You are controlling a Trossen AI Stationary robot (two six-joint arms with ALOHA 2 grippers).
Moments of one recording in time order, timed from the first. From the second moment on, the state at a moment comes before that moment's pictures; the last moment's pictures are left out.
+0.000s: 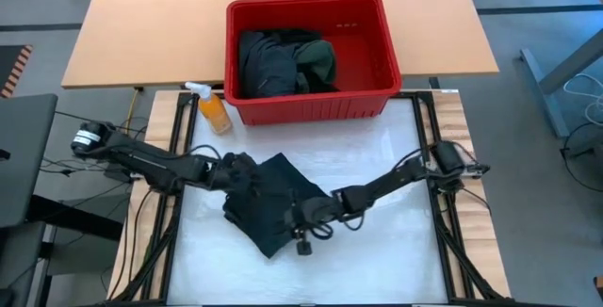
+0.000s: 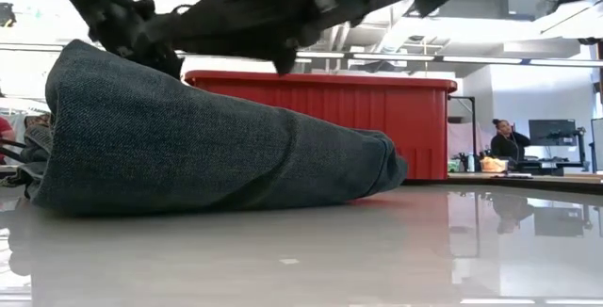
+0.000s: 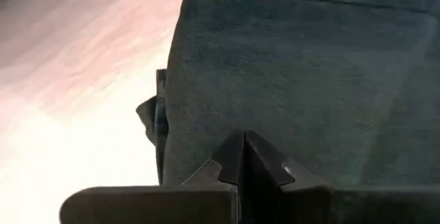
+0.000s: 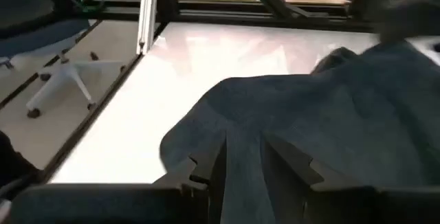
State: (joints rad) left arm -0.17 1.25 0.67 -0.35 -0.38 -0.76; right arm 0.31 2.01 1.28 0.34 0.05 0.08
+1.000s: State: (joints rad) left arm 0.03 1.02 0.66 -0.30 -0.26 -0.46; right arm 0.31 1.94 1.48 -0.07 0.11 0.26
